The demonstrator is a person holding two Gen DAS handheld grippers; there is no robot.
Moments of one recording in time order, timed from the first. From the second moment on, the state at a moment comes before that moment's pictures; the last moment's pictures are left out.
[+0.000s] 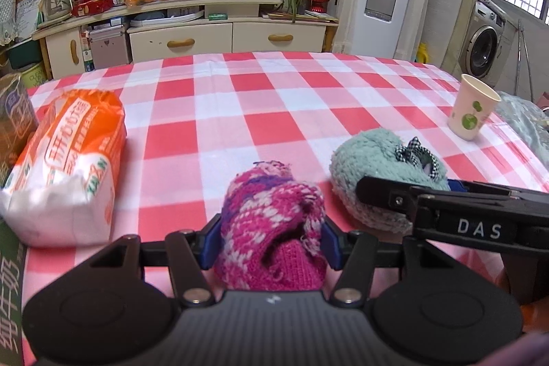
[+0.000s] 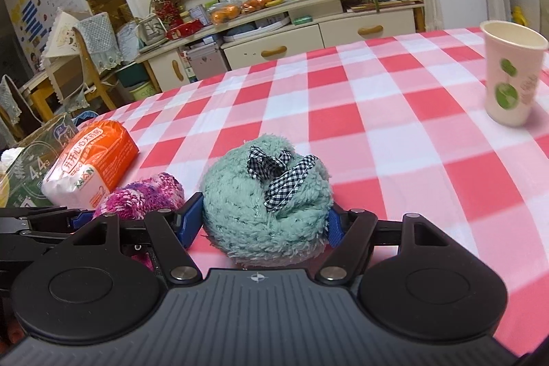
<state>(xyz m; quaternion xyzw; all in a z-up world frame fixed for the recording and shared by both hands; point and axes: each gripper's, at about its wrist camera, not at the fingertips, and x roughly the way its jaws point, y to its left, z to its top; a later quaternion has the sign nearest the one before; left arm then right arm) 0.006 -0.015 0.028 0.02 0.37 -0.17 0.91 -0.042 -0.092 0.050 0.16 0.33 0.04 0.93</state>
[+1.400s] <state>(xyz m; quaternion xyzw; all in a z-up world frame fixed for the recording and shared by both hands) -0.059 0.055 0.087 -0.03 0.30 -0.12 0.94 -0.115 -0.058 0.067 0.14 0.34 0.02 0.93</state>
